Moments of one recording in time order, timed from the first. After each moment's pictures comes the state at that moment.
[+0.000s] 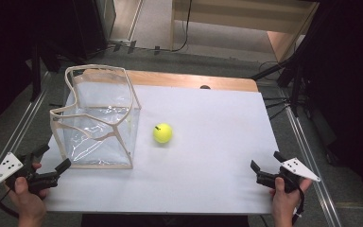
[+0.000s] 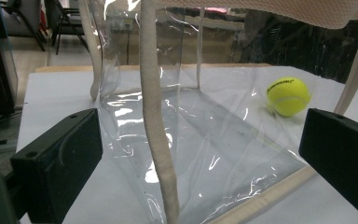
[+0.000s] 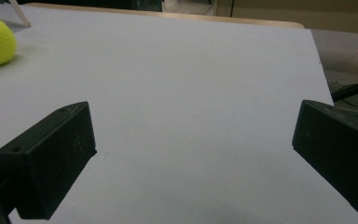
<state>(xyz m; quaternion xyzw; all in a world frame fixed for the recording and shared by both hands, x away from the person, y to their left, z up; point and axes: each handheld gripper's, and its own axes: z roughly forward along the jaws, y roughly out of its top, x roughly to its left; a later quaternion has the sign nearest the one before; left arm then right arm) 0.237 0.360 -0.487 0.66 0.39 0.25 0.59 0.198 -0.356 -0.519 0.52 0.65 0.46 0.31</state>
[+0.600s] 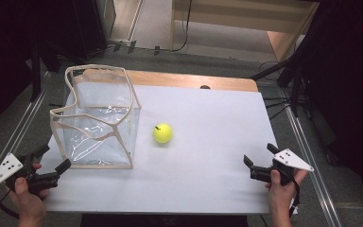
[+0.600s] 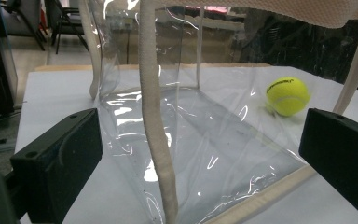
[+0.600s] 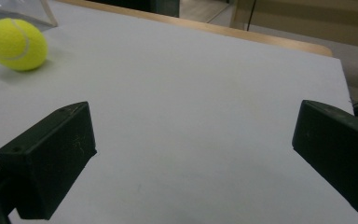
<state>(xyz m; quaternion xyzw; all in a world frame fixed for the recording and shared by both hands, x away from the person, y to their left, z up) 0.237 0.360 -0.488 0.66 0.39 0.25 0.59 0.213 -0.331 -0.488 0.49 0.68 0.45 0.31</state>
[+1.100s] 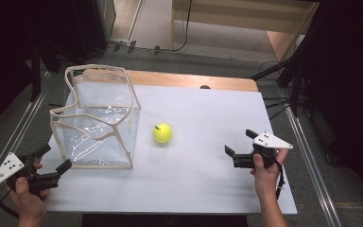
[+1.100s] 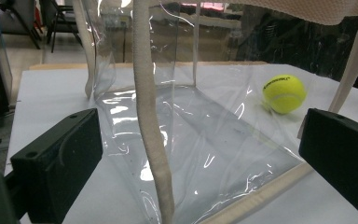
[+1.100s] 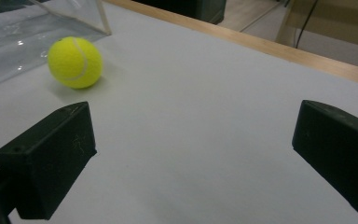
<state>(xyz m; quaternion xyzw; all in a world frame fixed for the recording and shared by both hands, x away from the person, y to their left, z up) 0.237 0.359 -0.489 0.67 0.38 0.25 0.59 0.256 -0.285 -0.461 0.43 0.73 0.47 0.25</state>
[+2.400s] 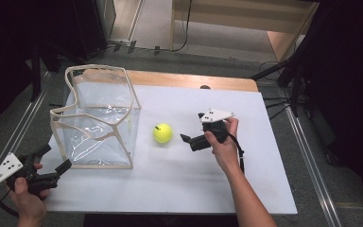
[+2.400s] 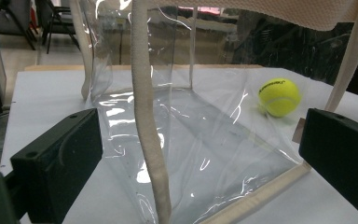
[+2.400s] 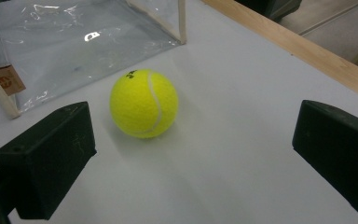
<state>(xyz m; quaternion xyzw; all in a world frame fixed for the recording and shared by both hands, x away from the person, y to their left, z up) 0.238 0.360 -0.489 0.66 0.38 0.24 0.59 0.332 -0.170 -0.442 0.32 0.82 0.44 0.18</state>
